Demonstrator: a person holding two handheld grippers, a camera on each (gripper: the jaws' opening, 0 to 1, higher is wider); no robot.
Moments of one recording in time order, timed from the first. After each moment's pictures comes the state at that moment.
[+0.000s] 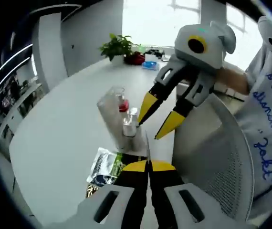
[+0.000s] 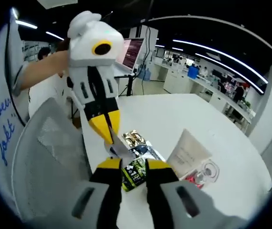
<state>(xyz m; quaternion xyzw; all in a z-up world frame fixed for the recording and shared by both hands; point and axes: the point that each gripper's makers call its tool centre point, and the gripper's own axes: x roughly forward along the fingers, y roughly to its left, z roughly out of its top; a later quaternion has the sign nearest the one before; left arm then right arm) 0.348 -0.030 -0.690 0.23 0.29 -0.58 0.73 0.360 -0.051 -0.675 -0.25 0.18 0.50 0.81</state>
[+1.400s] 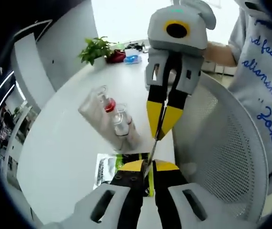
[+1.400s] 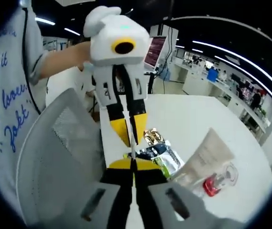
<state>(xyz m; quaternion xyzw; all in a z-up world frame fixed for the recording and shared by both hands) 0.348 -0.029 -0.708 0.29 0.25 -0.61 0.70 0.331 -0.043 -0.692 -0.25 0.19 0.57 0.76</state>
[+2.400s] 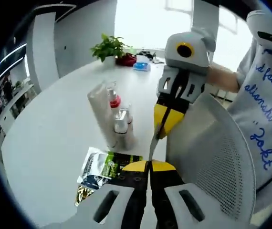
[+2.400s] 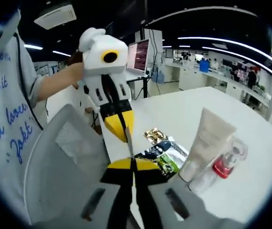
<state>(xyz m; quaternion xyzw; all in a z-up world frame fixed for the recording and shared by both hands) 0.344 -0.027 -0.699 0.17 0.28 -0.60 0.72 0.332 -0.053 -0.702 -0.14 0.23 0.55 0.79</state>
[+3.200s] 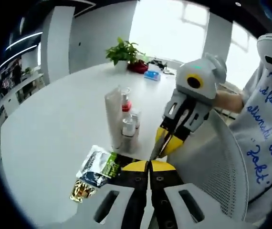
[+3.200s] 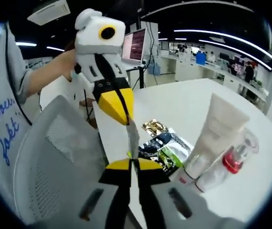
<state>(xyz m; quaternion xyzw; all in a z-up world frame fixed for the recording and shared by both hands) 0.350 -0.018 -0.693 0.11 0.30 -0.58 0.75 0.334 -0.044 -0.725 -0.17 0.26 0.53 0.79</state>
